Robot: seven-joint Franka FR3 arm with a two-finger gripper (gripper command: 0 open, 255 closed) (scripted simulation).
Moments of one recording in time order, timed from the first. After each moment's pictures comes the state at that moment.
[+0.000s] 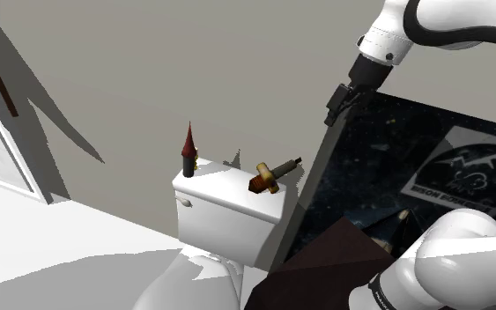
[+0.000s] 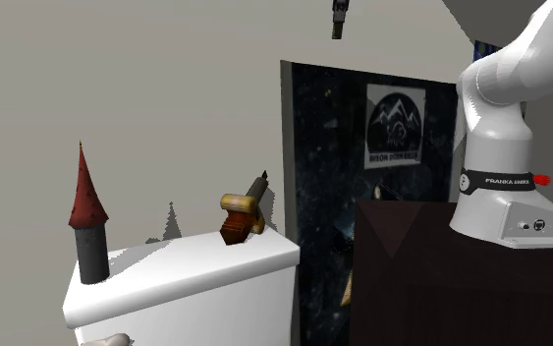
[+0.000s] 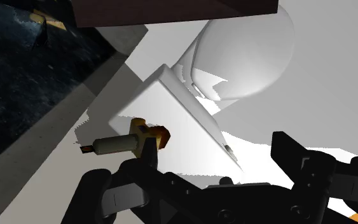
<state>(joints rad) -0.01 -0.75 -0.02 -2.34 0.02 1.69 0.01</state>
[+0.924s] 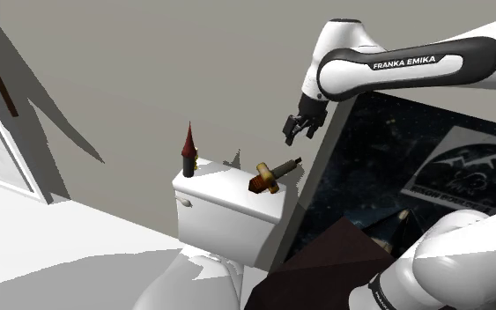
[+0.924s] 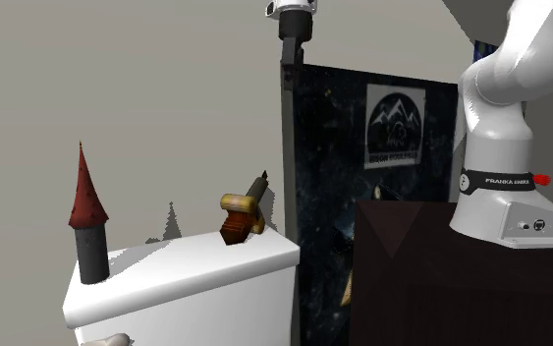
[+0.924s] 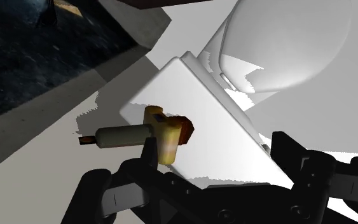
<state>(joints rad) -0.05 -0.39 0.04 -2.38 -0.08 2.05 0.10</state>
